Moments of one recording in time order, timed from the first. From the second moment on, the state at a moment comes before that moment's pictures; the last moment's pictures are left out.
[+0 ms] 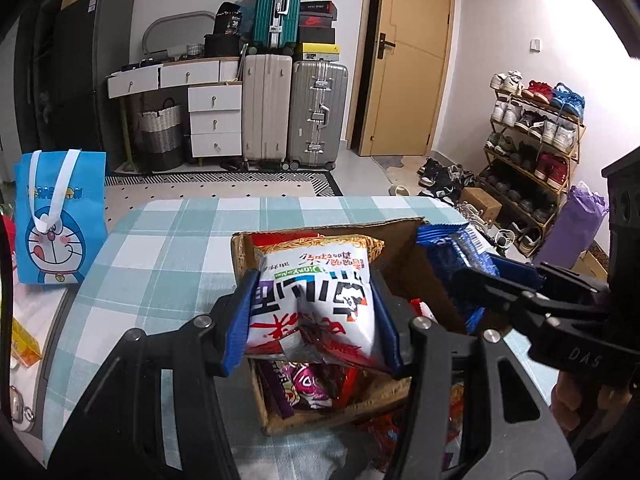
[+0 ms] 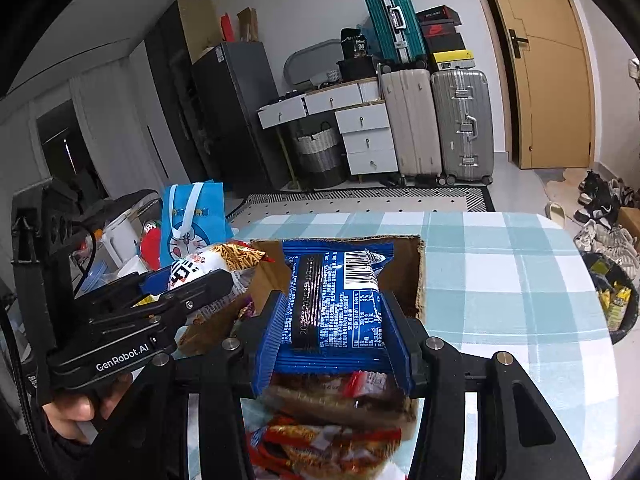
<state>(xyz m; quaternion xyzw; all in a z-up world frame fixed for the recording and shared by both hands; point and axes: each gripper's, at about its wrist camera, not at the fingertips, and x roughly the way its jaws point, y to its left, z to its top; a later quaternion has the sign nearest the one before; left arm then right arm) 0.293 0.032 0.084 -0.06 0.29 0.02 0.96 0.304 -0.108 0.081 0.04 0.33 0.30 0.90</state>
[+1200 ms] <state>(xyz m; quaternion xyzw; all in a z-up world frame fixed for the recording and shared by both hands) 0.348 0.026 0.047 -0.05 0.32 0.03 0.95 0.342 -0.093 0.047 0.00 0.34 0.28 0.90</state>
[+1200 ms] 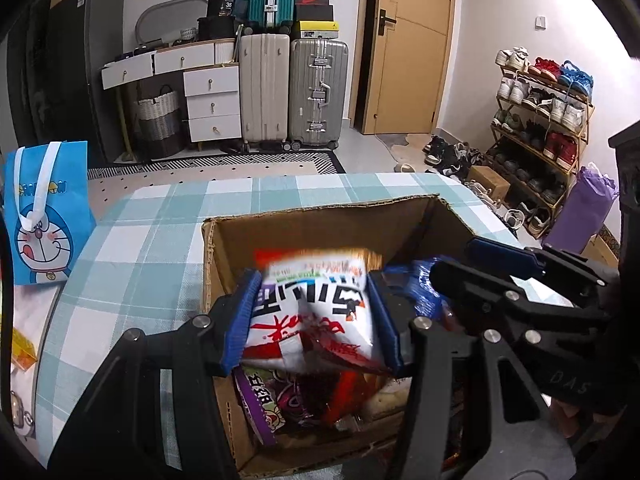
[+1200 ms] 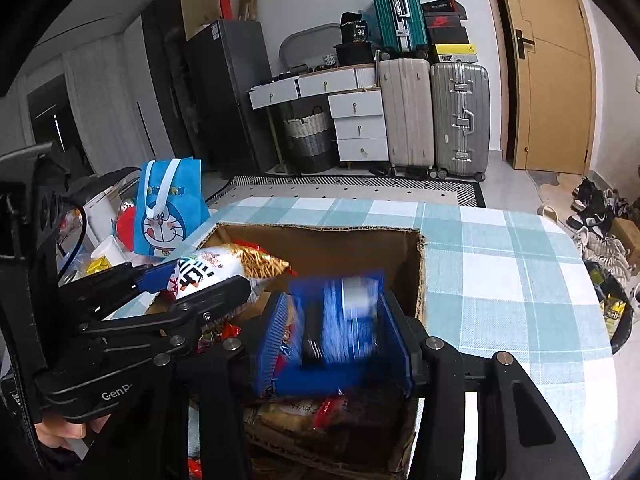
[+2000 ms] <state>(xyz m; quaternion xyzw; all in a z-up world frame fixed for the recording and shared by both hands) 0.199 0.037 0.054 -0.04 0.29 0.02 0.96 0.233 -0.163 0.068 -0.01 0.31 0.26 0.91</state>
